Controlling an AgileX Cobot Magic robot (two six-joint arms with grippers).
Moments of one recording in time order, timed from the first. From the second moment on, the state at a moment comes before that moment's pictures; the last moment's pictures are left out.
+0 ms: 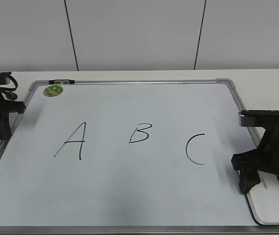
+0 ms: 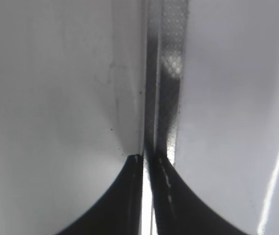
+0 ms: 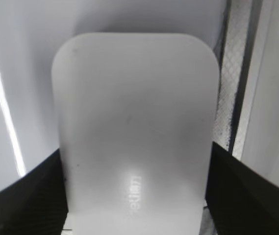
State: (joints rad) left arm 0.02 2.17 -1.51 -0.11 0.98 0.01; right arm 0.20 1.75 -0.90 0.05 0.80 0.15
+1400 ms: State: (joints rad) left arm 0.02 2.17 -1.51 -0.12 0.98 0.01; right arm 0.28 1.92 -1.43 0.03 1.20 0.13
